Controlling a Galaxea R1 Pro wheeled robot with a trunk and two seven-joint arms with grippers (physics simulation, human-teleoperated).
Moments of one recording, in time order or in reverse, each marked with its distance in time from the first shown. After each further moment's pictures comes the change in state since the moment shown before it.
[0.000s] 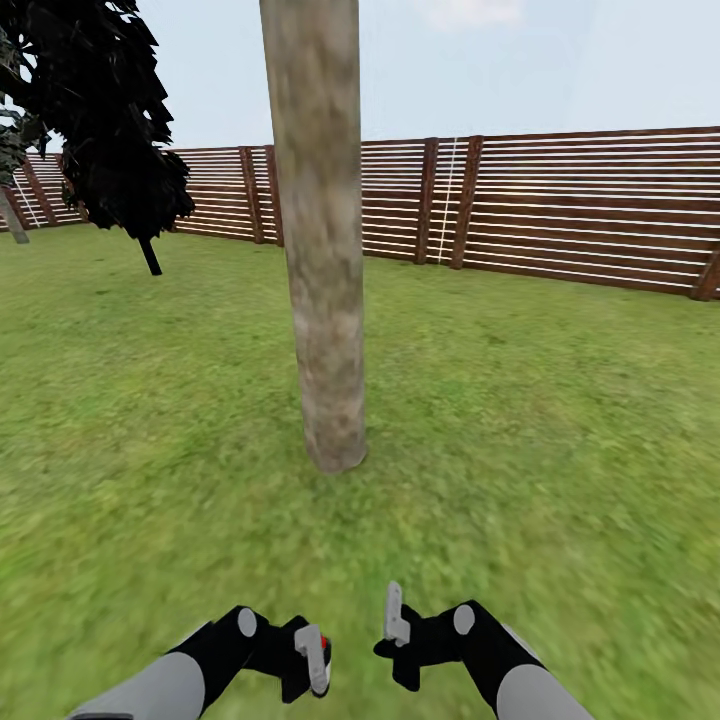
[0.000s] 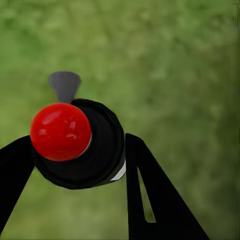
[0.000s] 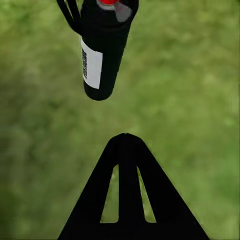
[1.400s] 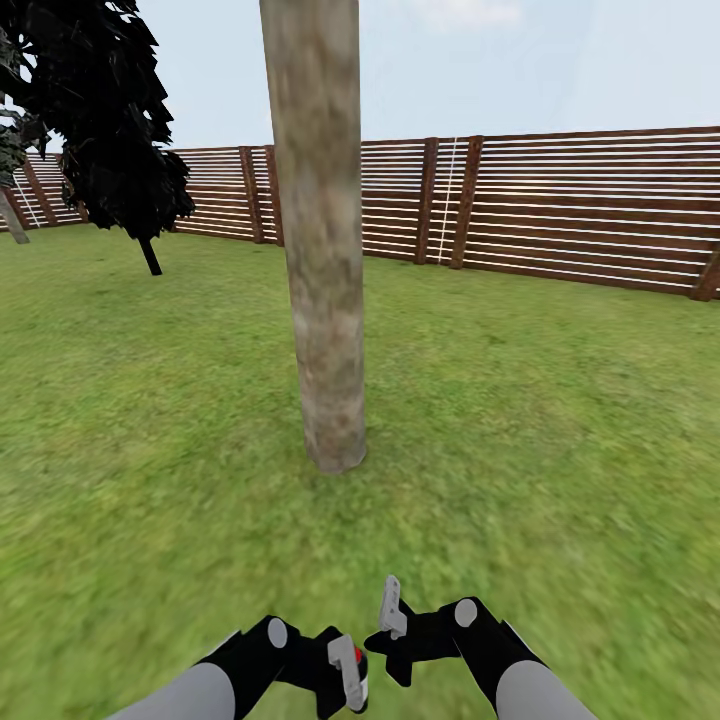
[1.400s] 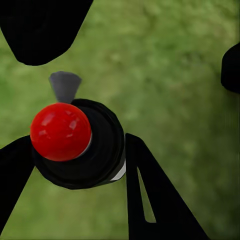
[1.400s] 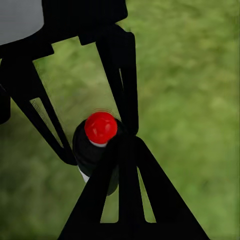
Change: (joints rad) left arm 0.020 -0.097 0.008 0.002 -0.004 -0.010 -0.002; right arm -0.008 0.000 0.000 -0.002 -0.147 -0.003 0.091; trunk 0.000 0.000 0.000
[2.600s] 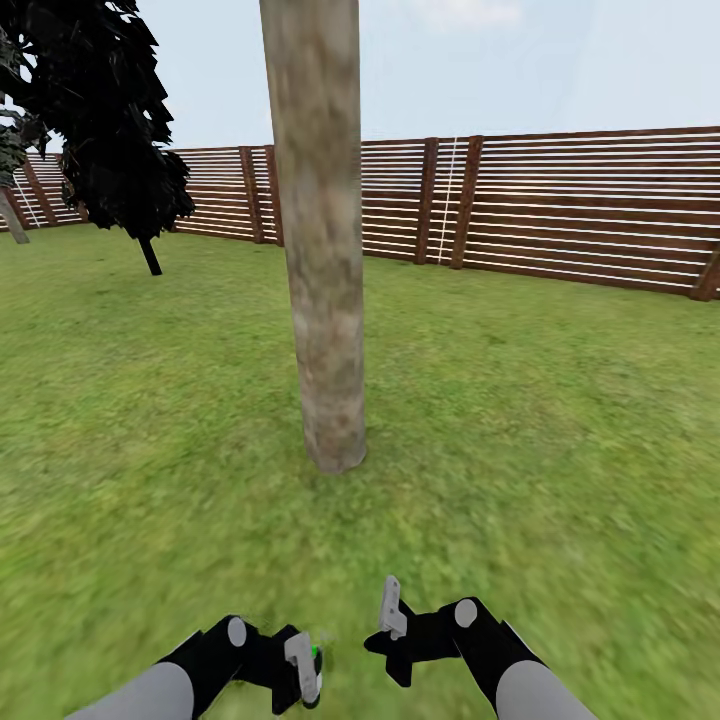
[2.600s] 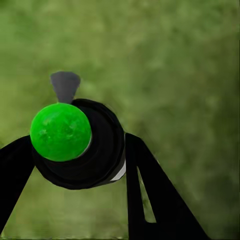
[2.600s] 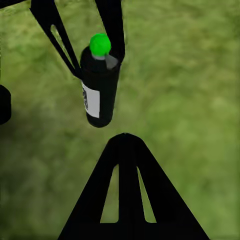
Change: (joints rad) left arm 0.001 0.124 -0.015 0.002 0.031 0.009 0.003; right arm 0.000 0.000 0.000 0.002 0.000 0.000 0.000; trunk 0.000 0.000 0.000
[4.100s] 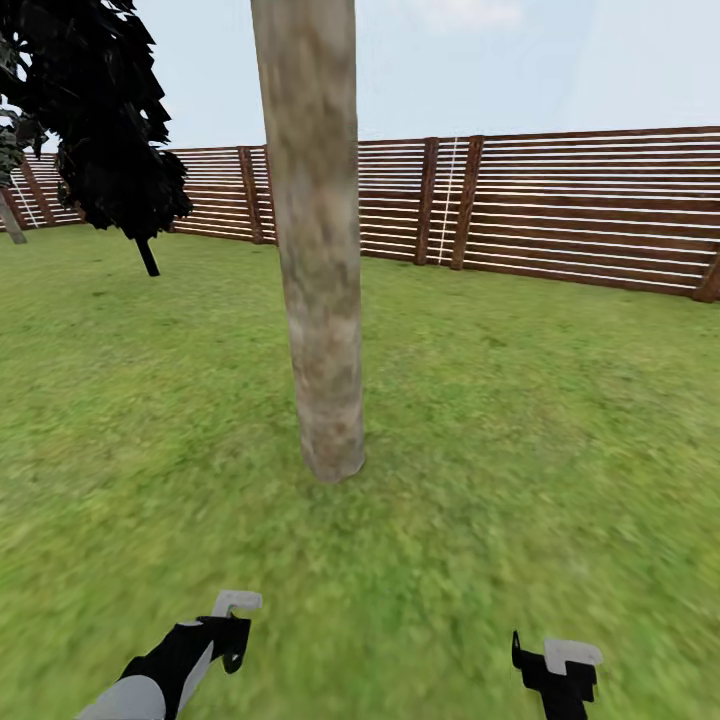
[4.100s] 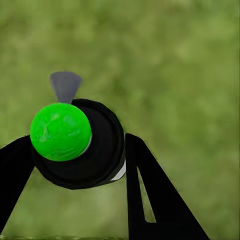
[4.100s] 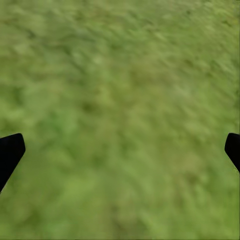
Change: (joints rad) left arm 0.037 0.048 0.426 -0.065 0.438 0.399 0.606; right arm 0.164 -0.226 -0.232 0.254 -0.529 -0.247 -1.188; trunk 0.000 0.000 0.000
